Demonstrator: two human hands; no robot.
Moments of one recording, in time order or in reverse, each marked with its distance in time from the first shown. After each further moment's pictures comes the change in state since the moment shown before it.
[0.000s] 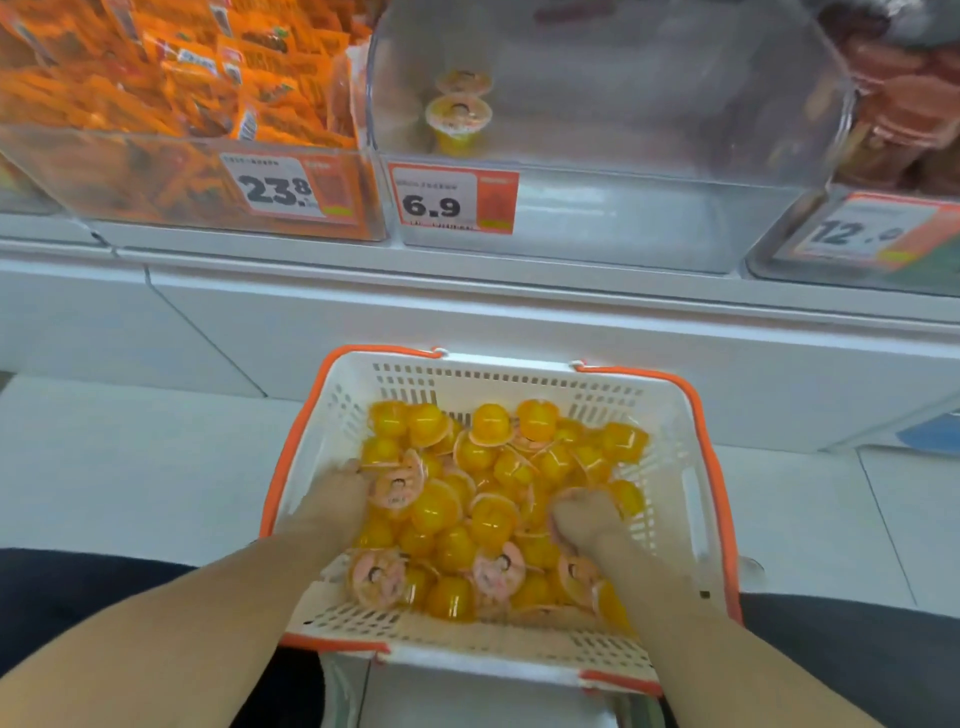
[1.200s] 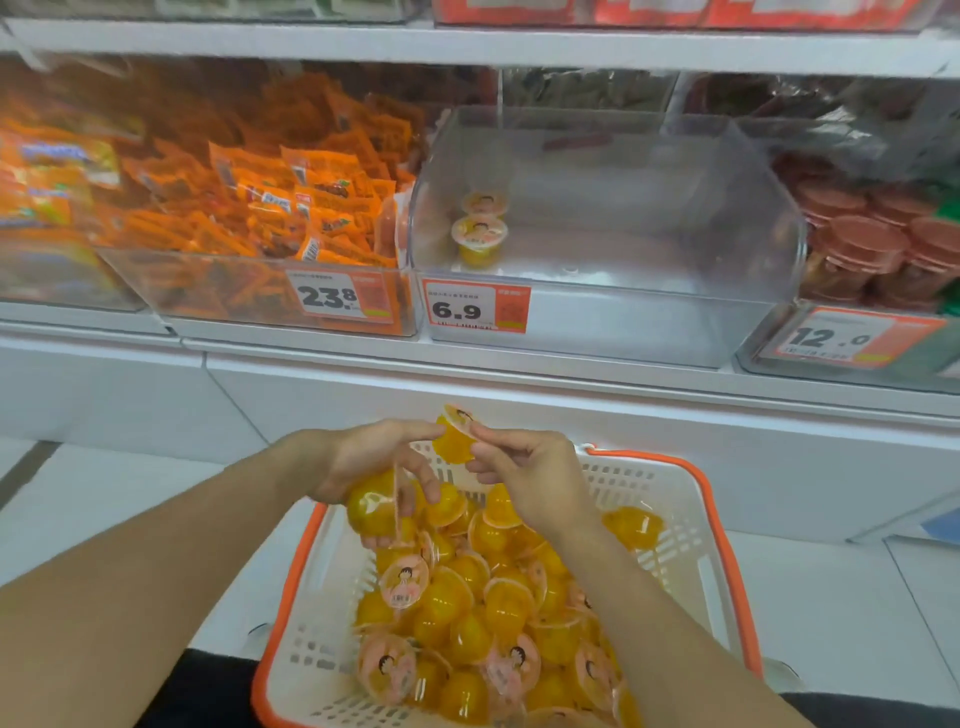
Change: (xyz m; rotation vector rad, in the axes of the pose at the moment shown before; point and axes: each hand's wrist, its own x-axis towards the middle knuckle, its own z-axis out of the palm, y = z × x) left_hand -0.027 0.027 -0.195 -0.989 -0.602 -0.033; right_hand -0.067 -0.141 -0.030 0.611 -0.011 -0.810
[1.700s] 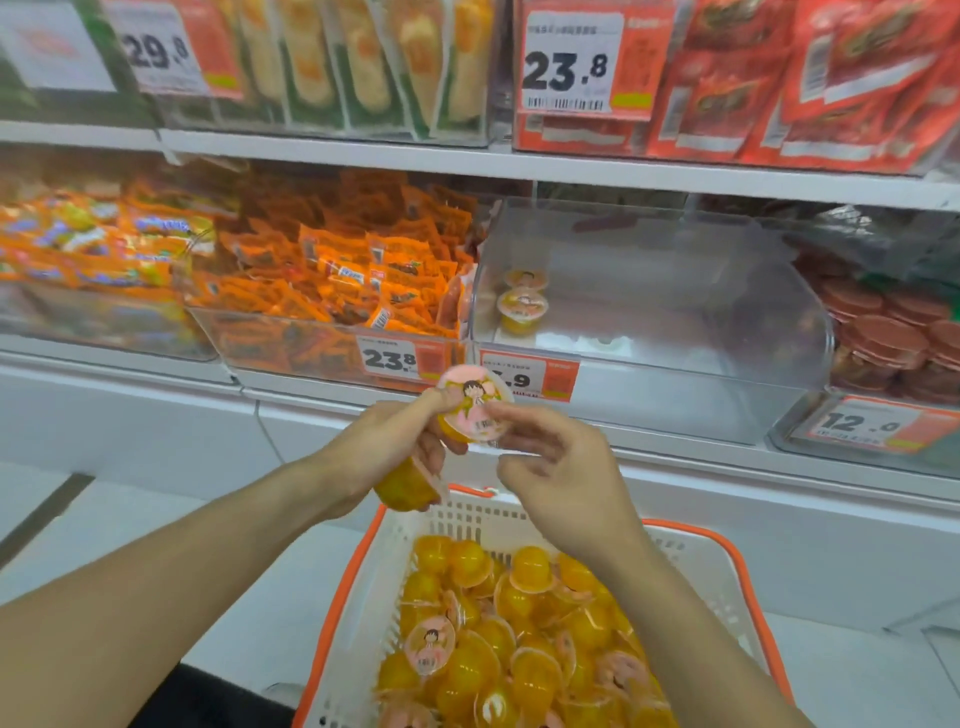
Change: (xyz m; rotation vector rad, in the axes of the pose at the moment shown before) left_hand -0.081 0.024 0.001 -0.201 0.509 0.561; right_hand -0.018 -0.120 0.024 -0.199 -0.026 -0.222
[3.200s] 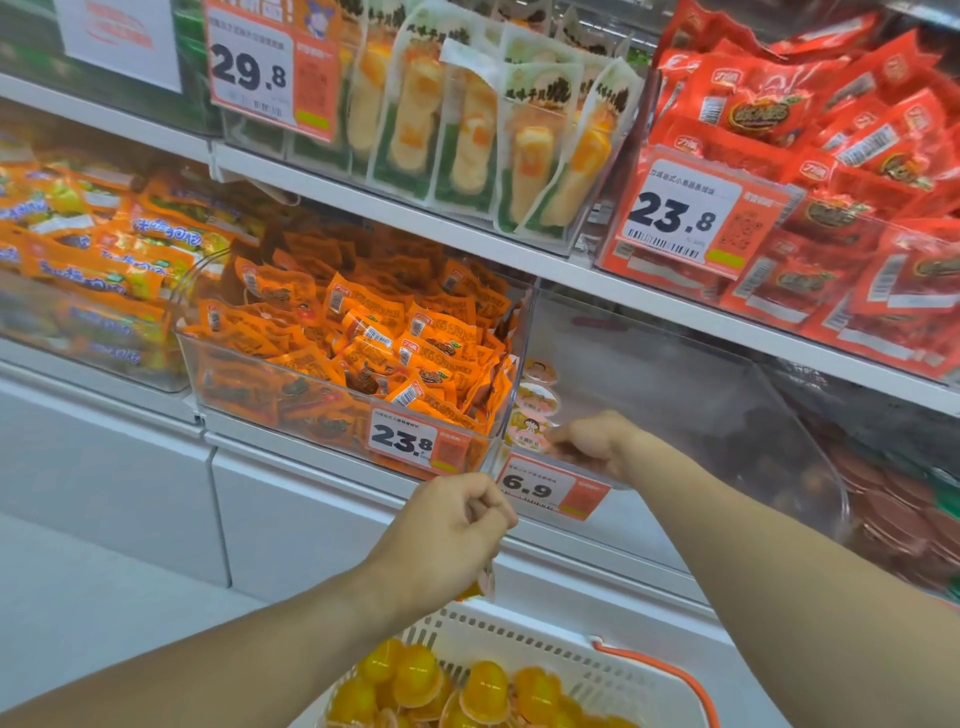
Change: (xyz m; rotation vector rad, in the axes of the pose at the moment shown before) left_hand 0.026 -0.001 0.009 -0.010 0.029 0.354; right_hand 0.198 -0.002 -0.035 -0.272 0.056 0.701
